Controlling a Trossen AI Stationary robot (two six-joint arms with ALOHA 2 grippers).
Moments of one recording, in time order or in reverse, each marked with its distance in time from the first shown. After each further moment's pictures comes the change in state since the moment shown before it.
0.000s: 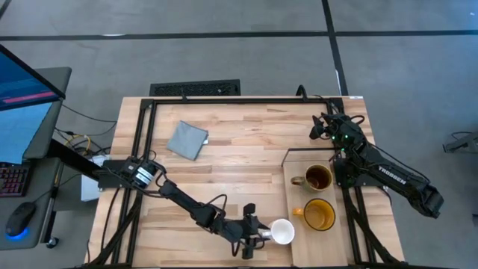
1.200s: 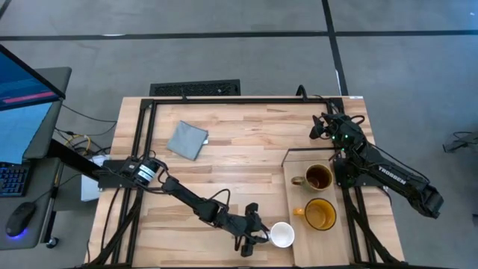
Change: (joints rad) left arm 0.046 0.000 0.000 -0.055 0.190 -0.065; right arm 0.000 0.000 0.000 0.000 0.000 0.000
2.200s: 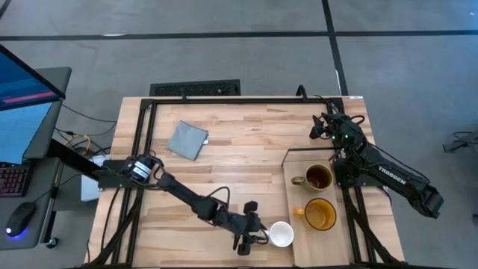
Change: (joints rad) left arm 0.006 -0.060 0.000 -0.128 0.024 0.078; right arm 0.000 0.000 0.000 0.000 0.000 -0.001
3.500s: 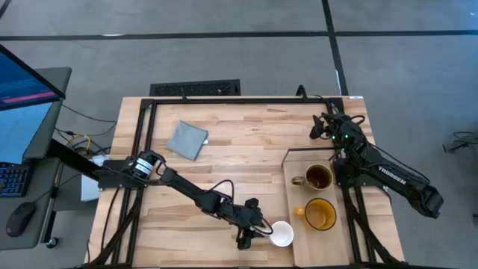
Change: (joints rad) left arm 0.061 0.000 0.000 -0.064 0.166 -0.059; right arm 0.000 0.000 0.000 0.001 0.006 -0.001
